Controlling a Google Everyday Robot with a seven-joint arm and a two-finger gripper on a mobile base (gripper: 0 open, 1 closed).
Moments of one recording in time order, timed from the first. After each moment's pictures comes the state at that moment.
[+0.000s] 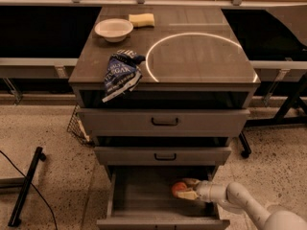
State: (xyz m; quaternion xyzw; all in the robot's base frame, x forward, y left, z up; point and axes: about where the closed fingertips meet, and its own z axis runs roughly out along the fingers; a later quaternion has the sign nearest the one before) arm 0.566 -0.173 0.201 -0.32 0.76 0.37 0.42
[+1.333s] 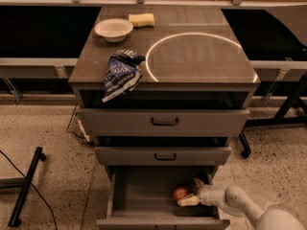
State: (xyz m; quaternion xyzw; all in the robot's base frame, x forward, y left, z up) arm 0.564 -0.191 0.150 -0.32 0.80 0.32 0.39
